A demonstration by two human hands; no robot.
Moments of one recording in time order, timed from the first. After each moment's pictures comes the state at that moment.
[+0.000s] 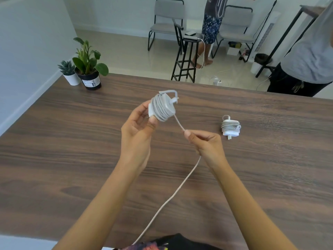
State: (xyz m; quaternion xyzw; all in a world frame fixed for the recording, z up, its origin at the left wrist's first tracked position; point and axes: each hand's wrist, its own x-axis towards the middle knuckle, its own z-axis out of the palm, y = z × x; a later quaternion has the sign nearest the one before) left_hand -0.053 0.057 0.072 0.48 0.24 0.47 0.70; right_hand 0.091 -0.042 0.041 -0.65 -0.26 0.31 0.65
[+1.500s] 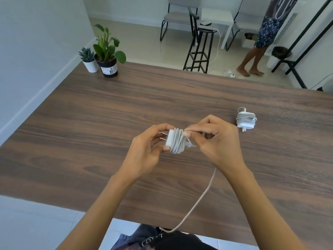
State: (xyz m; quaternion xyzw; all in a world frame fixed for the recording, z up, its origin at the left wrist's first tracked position) left_hand -0.119 0.040 0.041 0.72 0.24 0.30 0.58; right_hand 0.042 -0.056 0.081 -0.71 -0.54 0.02 0.45
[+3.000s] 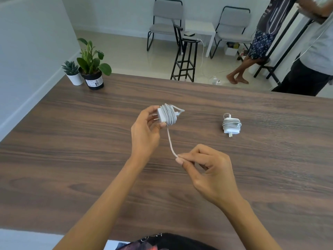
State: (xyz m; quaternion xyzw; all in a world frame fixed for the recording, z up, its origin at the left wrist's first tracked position) left_hand -0.046 0.074 0.042 0.68 0.33 0.43 0.49; right_hand 0.025 -0.093 0.075 -0.69 -0.55 0.02 0.47
